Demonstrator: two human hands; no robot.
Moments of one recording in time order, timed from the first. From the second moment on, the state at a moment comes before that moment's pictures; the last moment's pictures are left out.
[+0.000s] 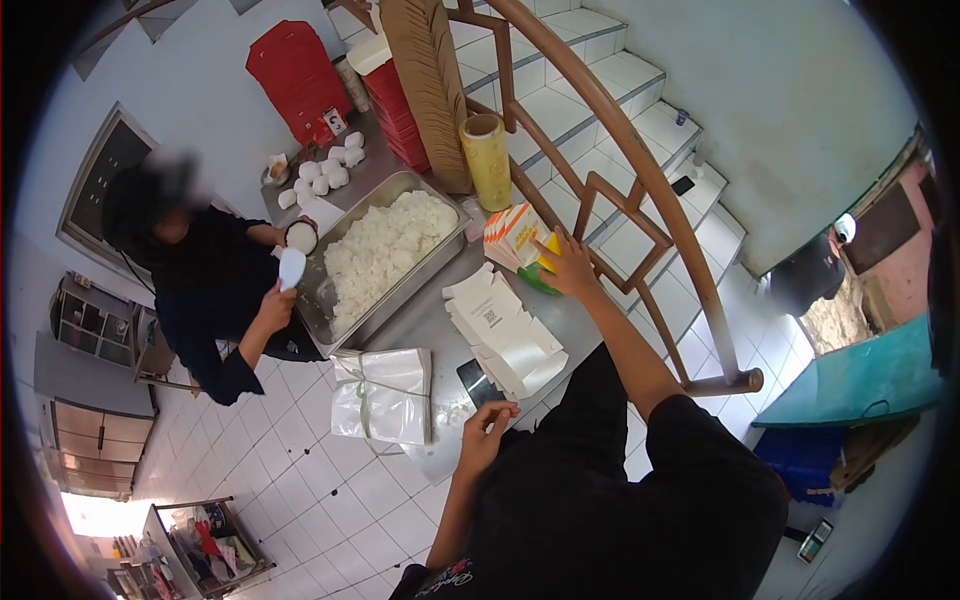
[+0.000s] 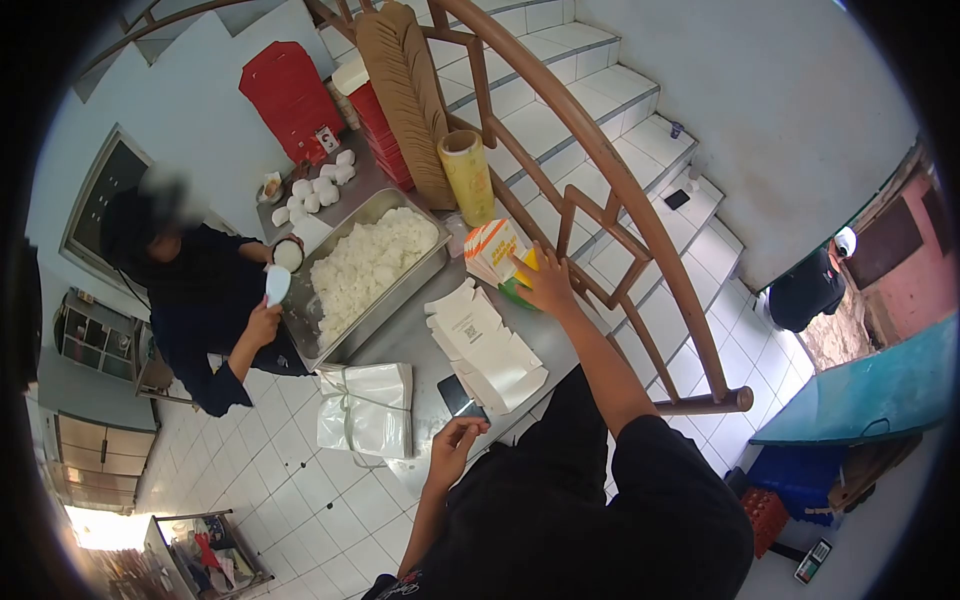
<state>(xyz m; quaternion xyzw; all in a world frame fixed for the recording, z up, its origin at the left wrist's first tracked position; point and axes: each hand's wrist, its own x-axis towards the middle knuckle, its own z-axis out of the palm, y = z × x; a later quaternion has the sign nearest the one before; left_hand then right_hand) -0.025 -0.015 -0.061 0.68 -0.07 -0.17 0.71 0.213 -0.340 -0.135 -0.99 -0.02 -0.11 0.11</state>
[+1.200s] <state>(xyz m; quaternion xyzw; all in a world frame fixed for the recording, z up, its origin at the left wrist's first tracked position) -0.037 -0.002 -0.053 0.71 -0.02 -0.16 0.69 0.261 -0.313 -0.164 -1.00 -0.02 0.00 0.06</state>
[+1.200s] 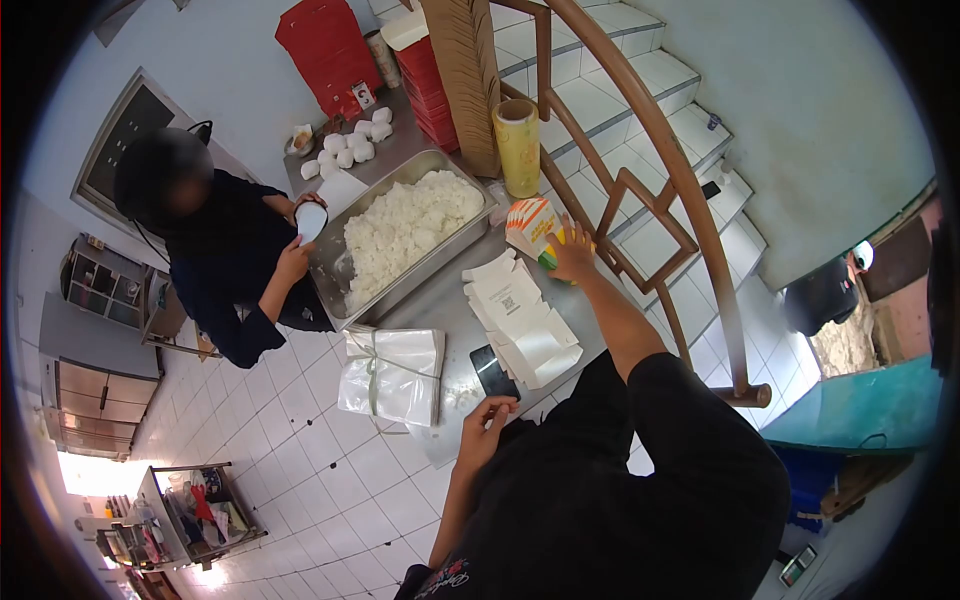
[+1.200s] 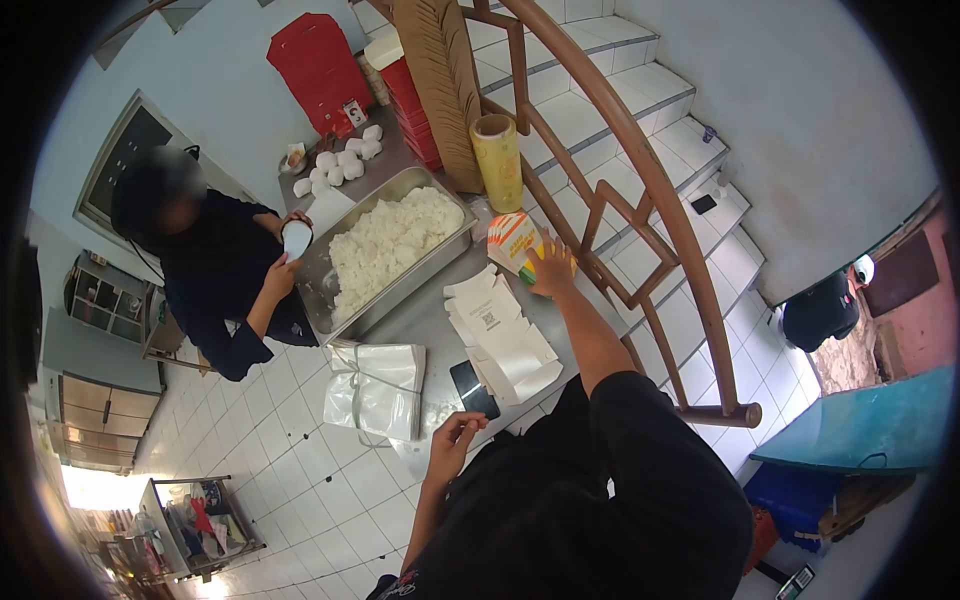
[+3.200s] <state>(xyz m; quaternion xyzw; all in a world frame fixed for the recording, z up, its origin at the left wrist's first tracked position) -0.053 -0.003 -0.078 0.71 -0.03 -0.21 0.67 0.250 -0.277 -0.077 -0.95 -0.08 -0.28 0.06</state>
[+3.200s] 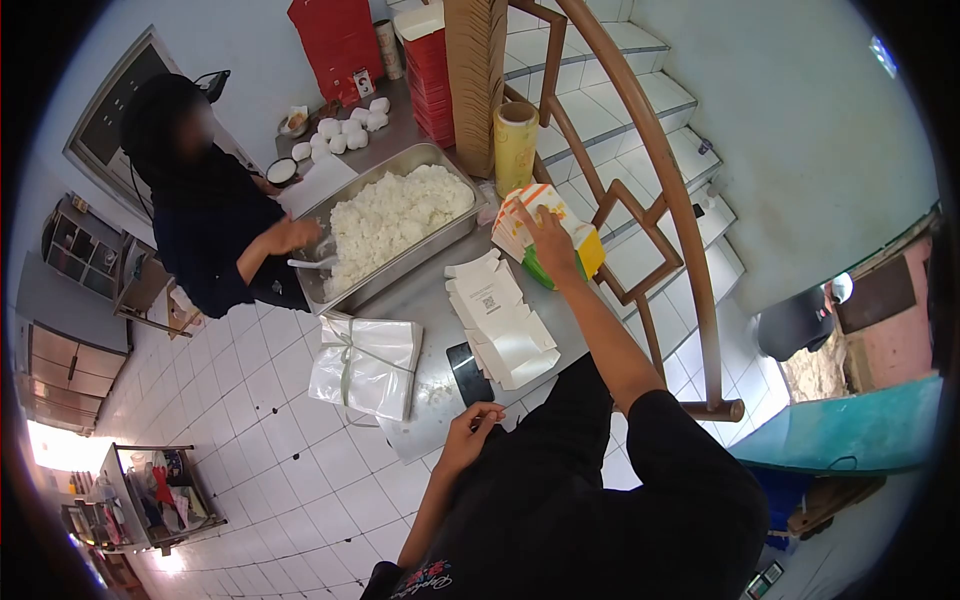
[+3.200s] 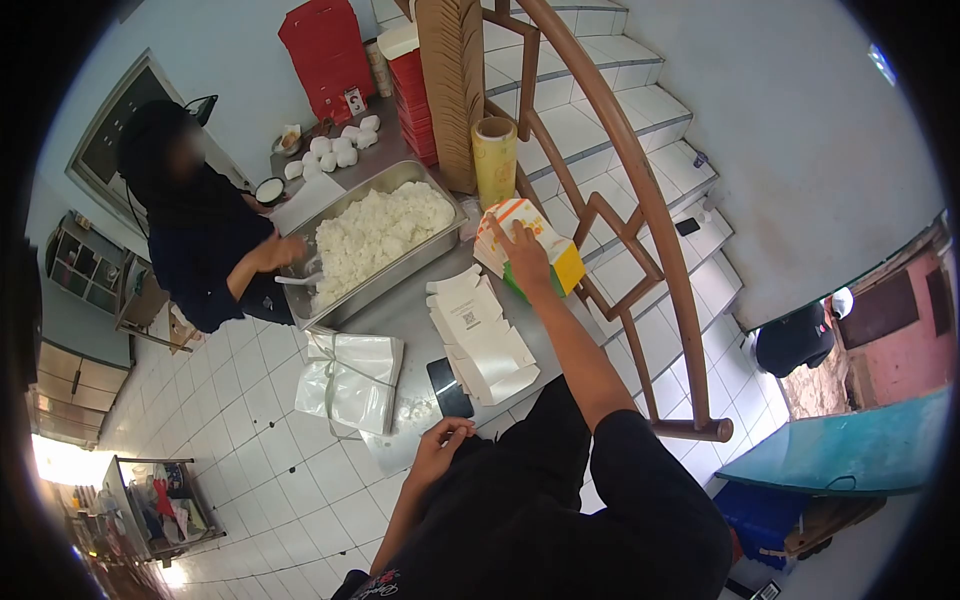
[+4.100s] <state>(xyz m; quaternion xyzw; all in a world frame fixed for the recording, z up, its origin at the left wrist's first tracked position) -0.038 -0.004 -0.085 0.72 -0.04 -0.19 0.67 0.242 -0.326 -0.109 -0.99 0.04 0.13 0.07</state>
